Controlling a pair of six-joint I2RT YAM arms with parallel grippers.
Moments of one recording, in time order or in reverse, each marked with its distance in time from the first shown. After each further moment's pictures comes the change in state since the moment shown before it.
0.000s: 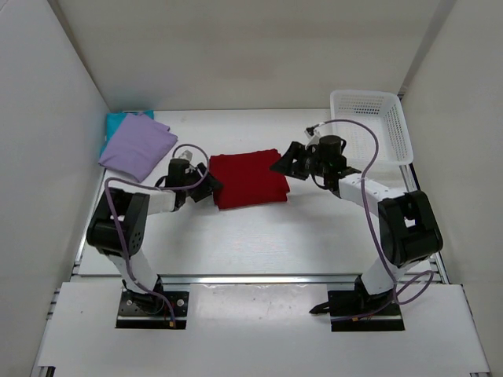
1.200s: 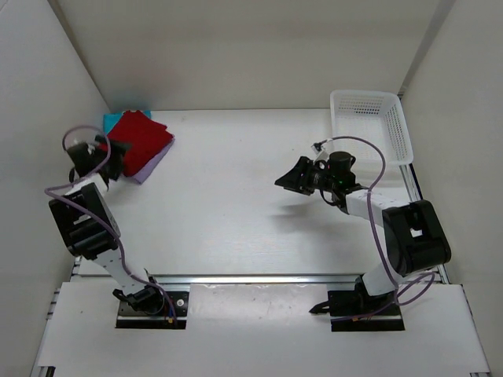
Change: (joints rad) left arm 0.689 0.074 0.393 -0.089 0.157 -0.085; right arm -0.051 -0.088 -0.245 0.167 -0.131 0.075
